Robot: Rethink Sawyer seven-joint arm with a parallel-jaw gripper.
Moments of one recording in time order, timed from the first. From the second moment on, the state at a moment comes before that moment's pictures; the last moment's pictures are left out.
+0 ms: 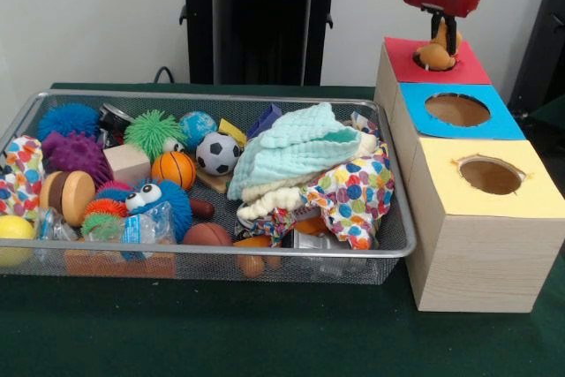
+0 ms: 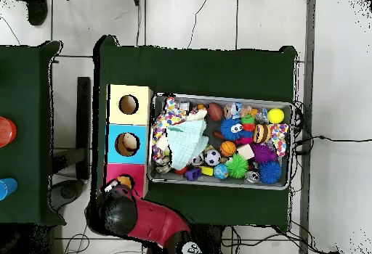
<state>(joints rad) -0.10 -0.86 0.23 2.35 0.45 0.15 2.20</state>
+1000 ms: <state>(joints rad) -0.07 -0.85 0.13 2.25 0.37 0.27 2.20</state>
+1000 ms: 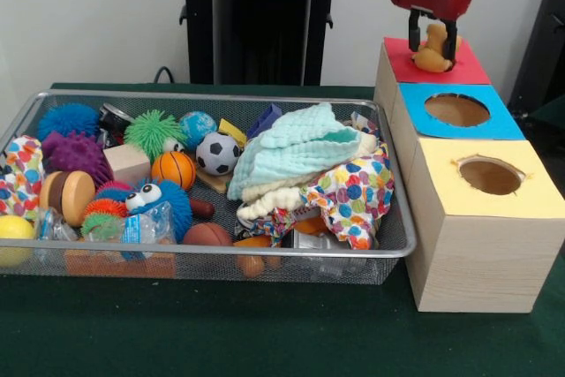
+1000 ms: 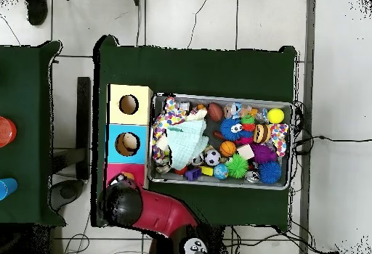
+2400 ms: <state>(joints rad) -0.10 -0.96 0.13 2.26 0.37 0.27 2.20</state>
